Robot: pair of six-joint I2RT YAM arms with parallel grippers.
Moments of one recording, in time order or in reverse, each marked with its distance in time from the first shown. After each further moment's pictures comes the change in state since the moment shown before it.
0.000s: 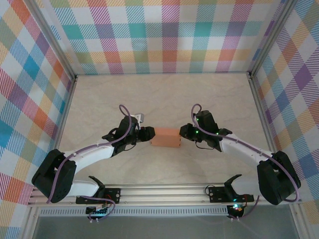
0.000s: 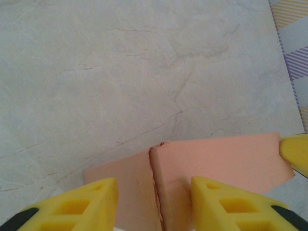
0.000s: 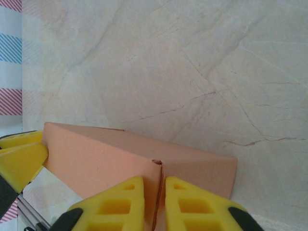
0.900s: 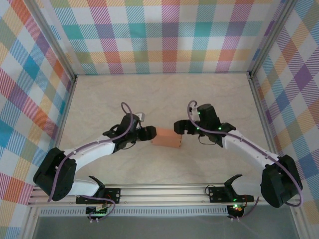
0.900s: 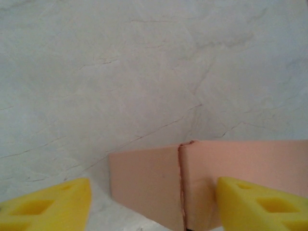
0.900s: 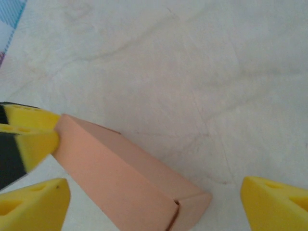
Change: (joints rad) left arm 0.000 0.029 0.109 -0.191 -0.034 0.063; right arm -0.008 -0.036 0.146 -0.141 0.042 -0.447
